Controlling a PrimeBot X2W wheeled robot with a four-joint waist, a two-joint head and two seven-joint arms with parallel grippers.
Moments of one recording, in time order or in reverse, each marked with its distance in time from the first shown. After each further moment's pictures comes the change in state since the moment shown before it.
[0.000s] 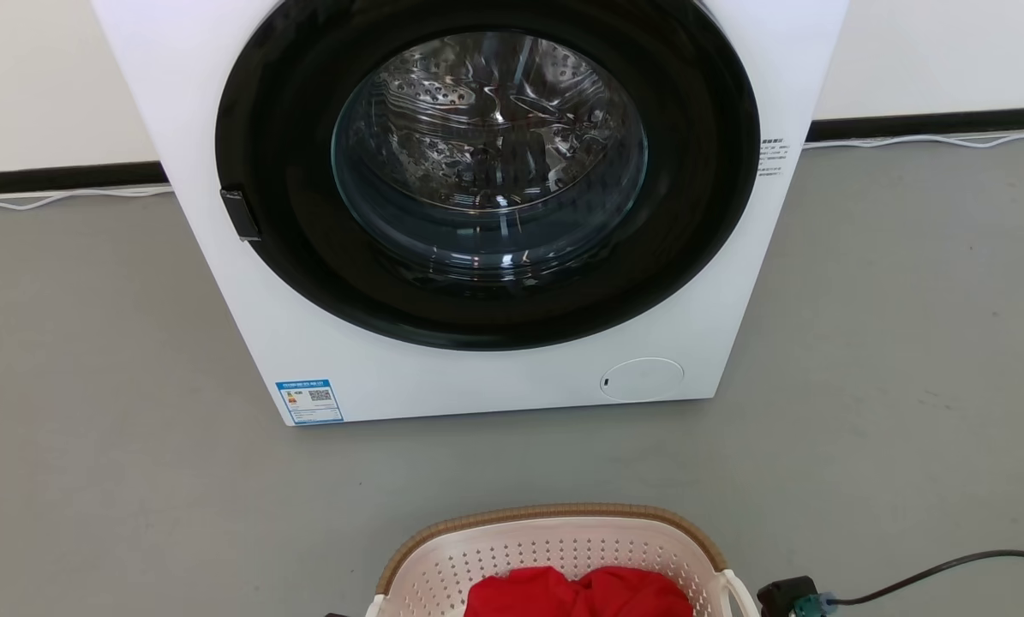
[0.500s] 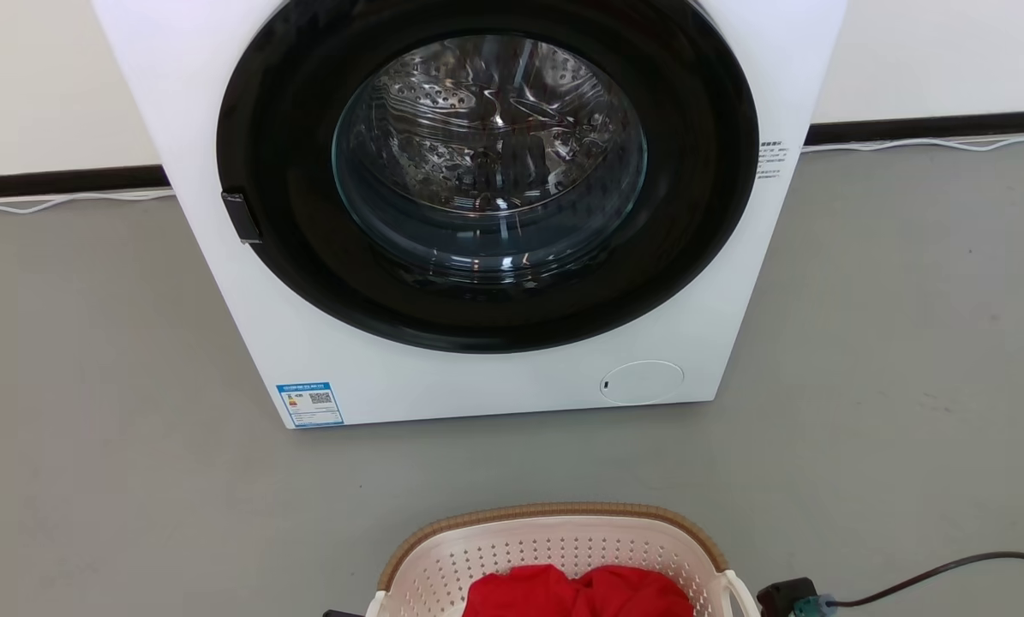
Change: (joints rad) left arm 0.007 -0.001 0.055 -0.016 0.053 -0.009 0.010; right arm -0.015 0.001 0.019 0.035 0.009 0.000 -0.026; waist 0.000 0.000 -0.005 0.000
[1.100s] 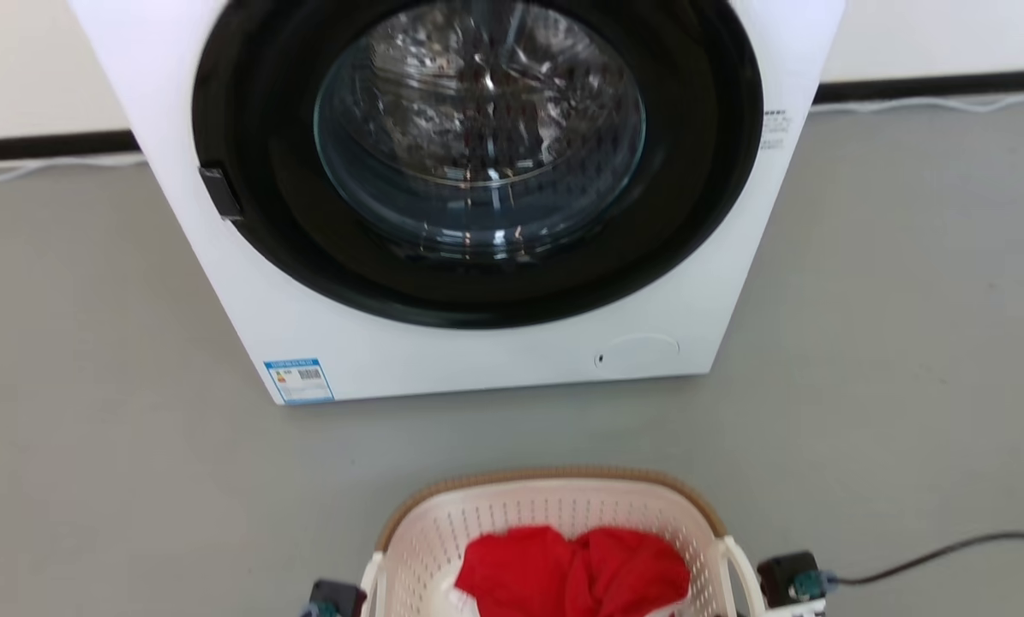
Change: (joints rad) left arm -0.057 -0.015 0.129 0.025 0.096 -0.034 -0.035; right arm -0.076 0.006 0.007 0.051 0.013 0.001 -0.053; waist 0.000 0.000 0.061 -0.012
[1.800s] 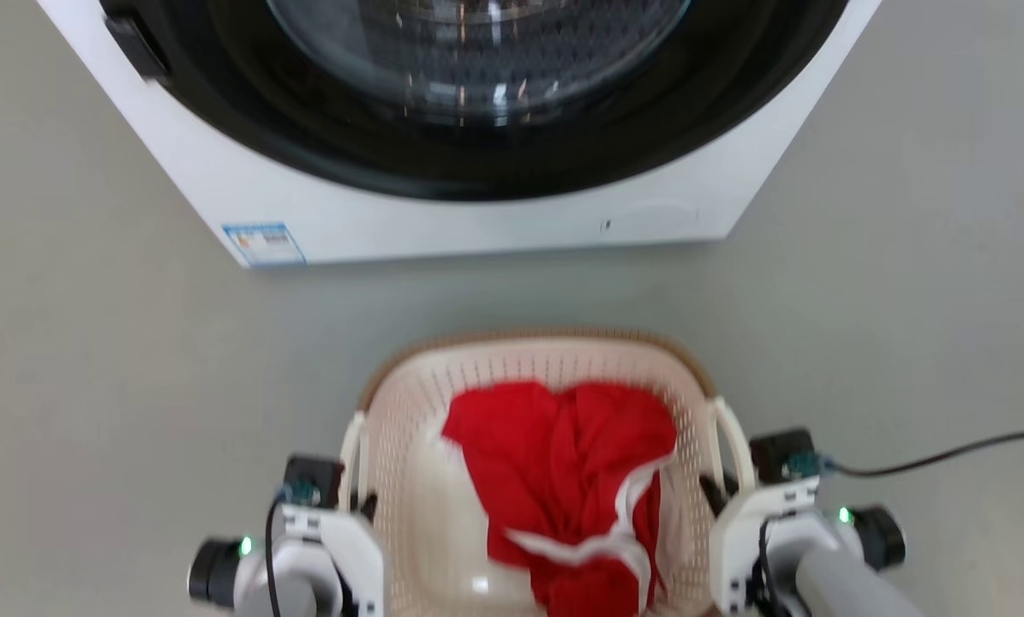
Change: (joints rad) left arm -0.234 -0.016 0.235 0.094 0.197 -0.037 -0.077; right arm -0.235 0.004 0.013 0.070 -0.004 0.000 -0.090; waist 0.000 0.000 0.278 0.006
